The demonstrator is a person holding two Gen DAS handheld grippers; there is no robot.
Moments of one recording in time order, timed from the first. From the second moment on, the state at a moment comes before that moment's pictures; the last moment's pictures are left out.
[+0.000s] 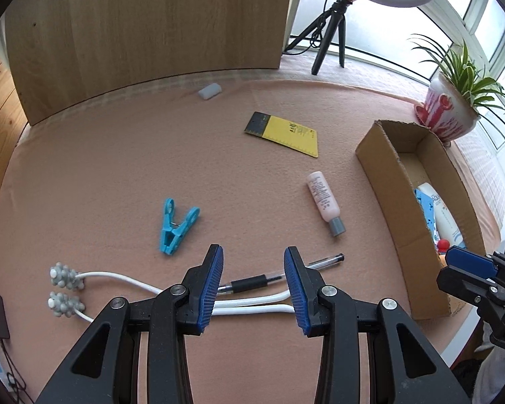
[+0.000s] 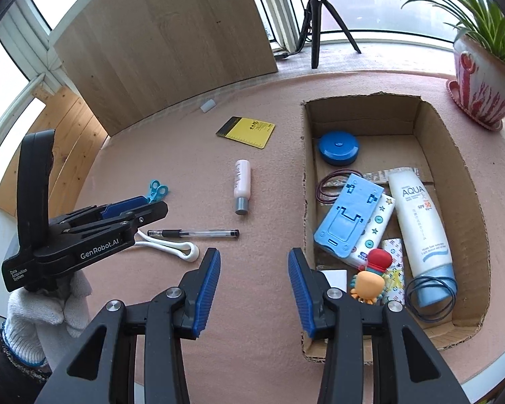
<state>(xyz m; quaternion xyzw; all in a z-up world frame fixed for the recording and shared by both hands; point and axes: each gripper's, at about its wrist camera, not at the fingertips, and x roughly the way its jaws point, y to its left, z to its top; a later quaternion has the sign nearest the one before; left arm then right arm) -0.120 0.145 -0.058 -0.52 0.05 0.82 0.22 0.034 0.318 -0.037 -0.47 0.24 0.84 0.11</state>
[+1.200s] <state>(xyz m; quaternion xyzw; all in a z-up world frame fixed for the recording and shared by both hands) -0.170 0.108 -0.103 -0.56 0.04 0.81 0.18 -0.078 0.313 -0.083 -0.53 0.24 0.80 0.11</state>
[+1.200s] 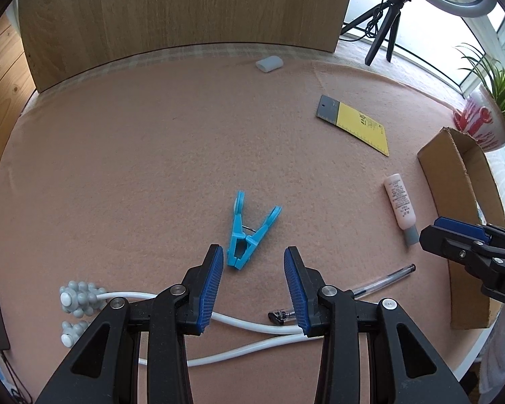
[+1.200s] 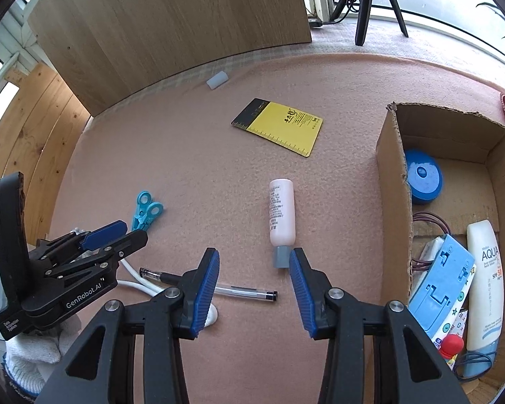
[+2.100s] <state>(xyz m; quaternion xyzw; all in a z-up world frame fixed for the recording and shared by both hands) -0.185 0.122 -0.118 -0.56 0.06 0.80 0.18 -0.115 0.323 -0.120 -0.58 0.20 0.78 0.13</state>
